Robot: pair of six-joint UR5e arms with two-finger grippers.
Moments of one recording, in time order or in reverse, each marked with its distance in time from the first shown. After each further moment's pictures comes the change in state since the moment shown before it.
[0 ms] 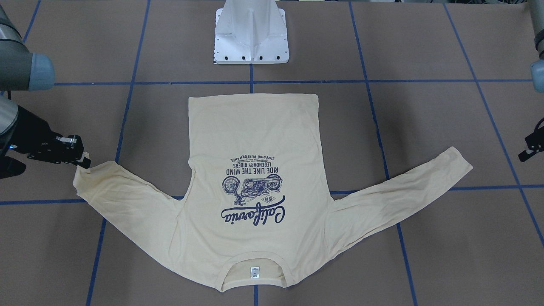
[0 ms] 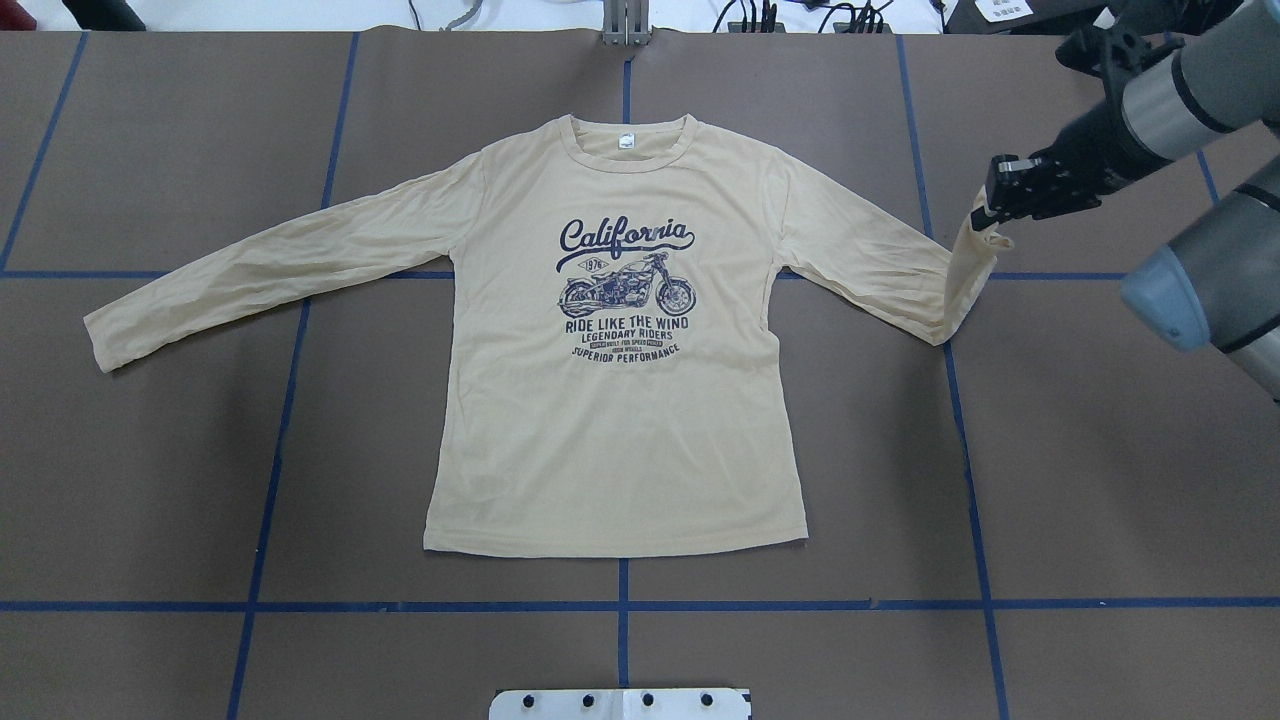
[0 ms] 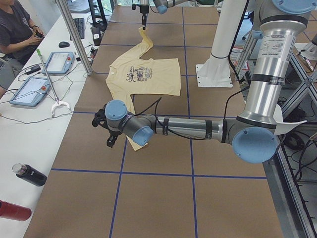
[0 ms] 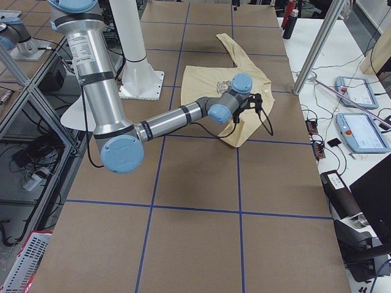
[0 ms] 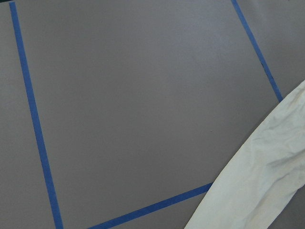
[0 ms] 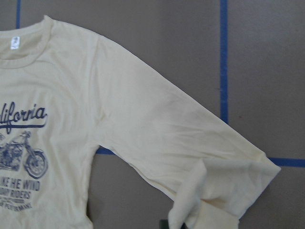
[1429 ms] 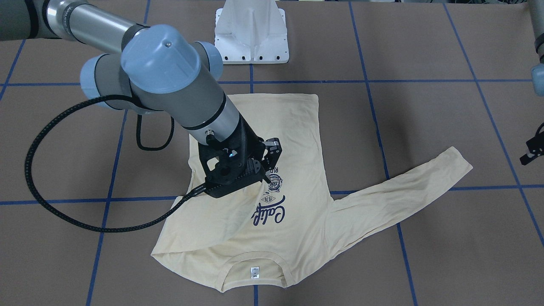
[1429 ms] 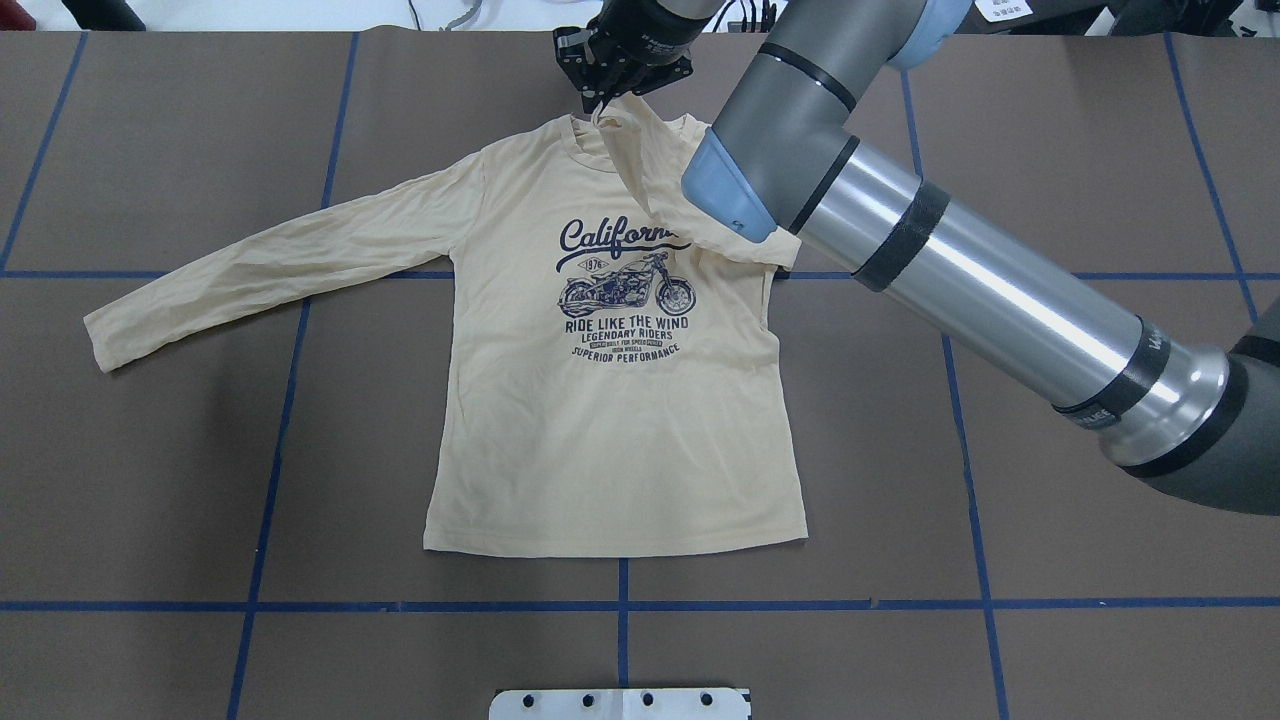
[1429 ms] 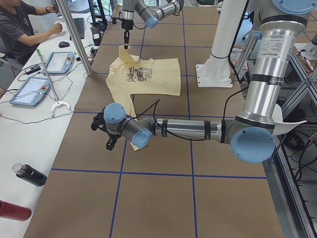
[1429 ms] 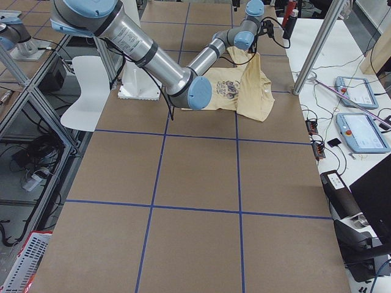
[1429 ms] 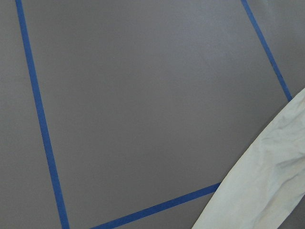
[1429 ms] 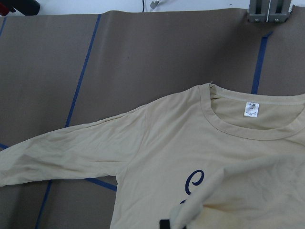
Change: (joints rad) left arm 0.000 -0.009 0.036 0.000 0.009 0.002; right arm -0.237 0.664 -0.403 0.000 -0.239 0.046
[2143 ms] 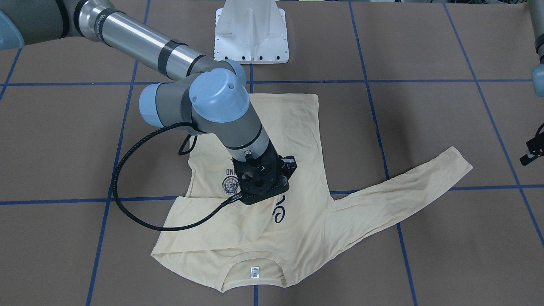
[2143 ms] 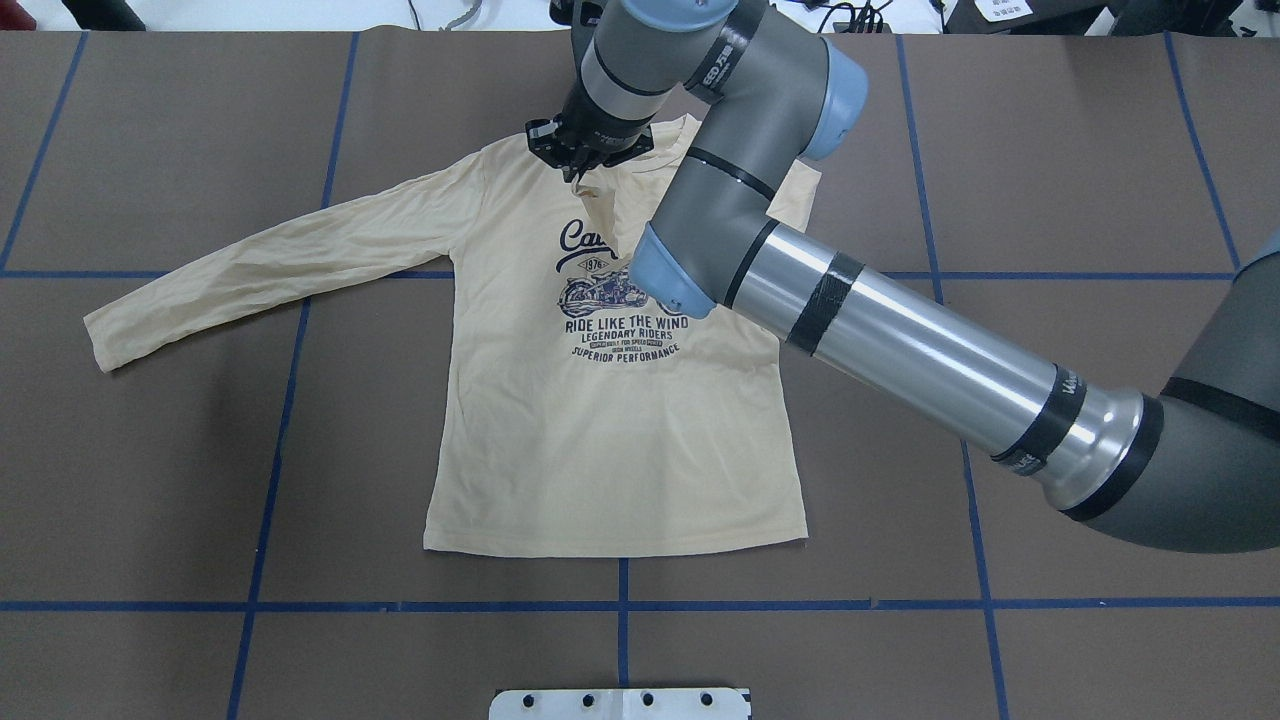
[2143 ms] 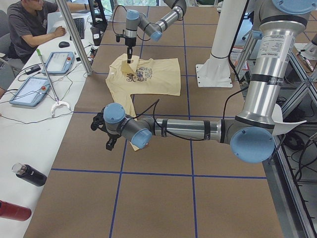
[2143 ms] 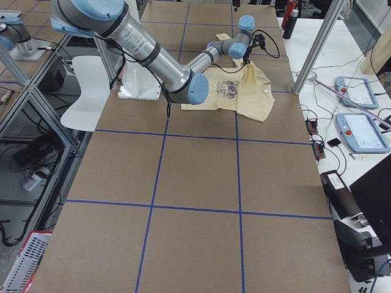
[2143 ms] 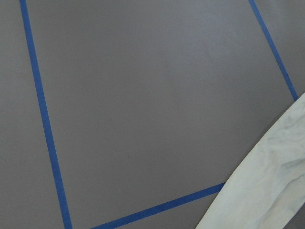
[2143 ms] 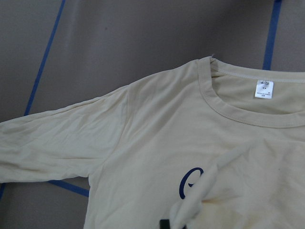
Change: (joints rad) left arm 0.000 -0.003 0.004 0.000 0.000 -0.001; right arm -0.122 0.048 -0.186 0.099 -0.168 0.014
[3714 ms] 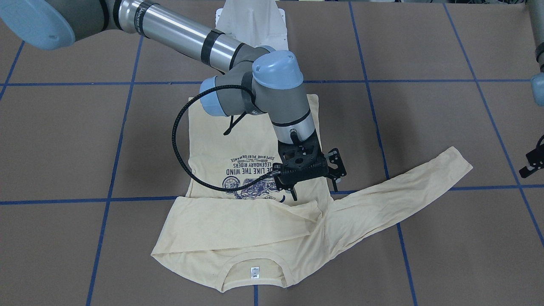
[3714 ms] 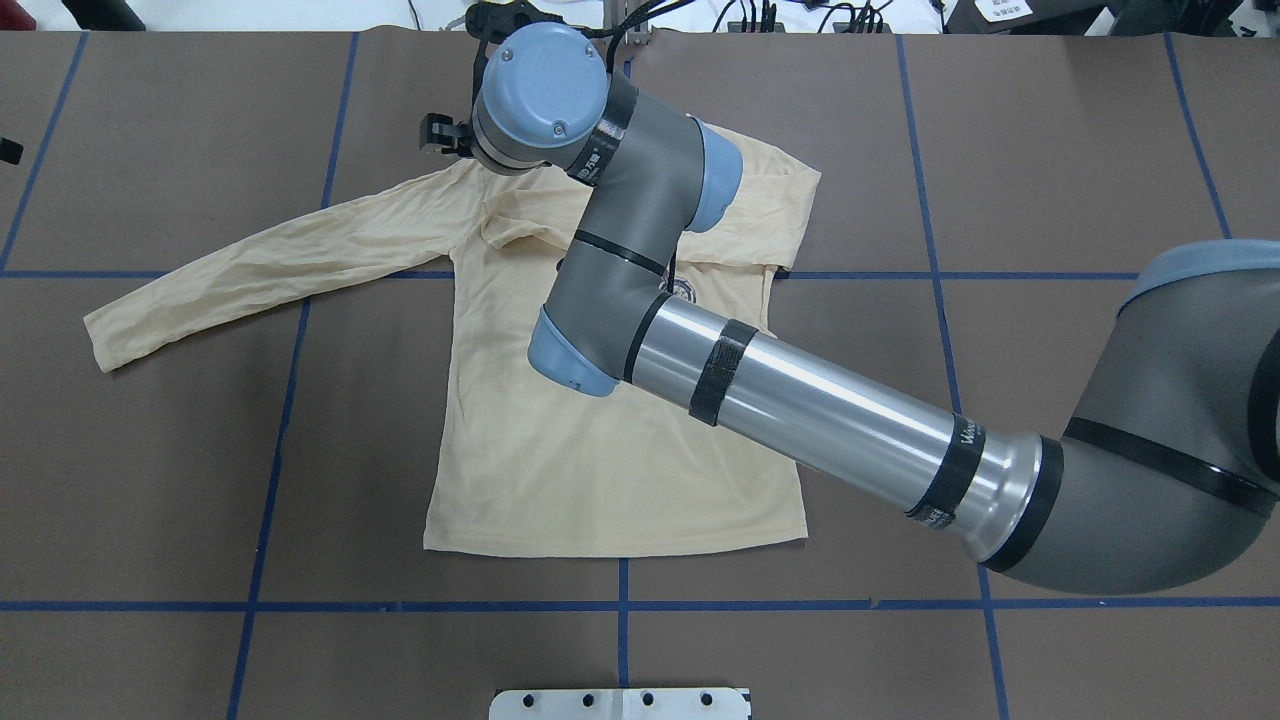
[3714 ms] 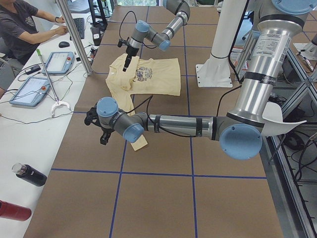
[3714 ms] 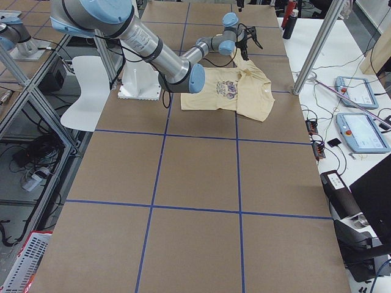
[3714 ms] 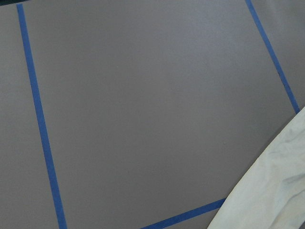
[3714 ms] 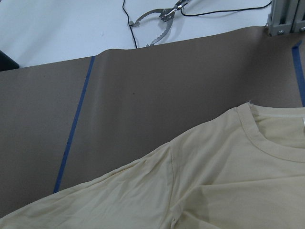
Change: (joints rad) left arm 0.022 -0.080 0.044 -0.034 0.026 -0.127; right arm -0.092 0.091 -0.043 0.026 -0.338 0.230
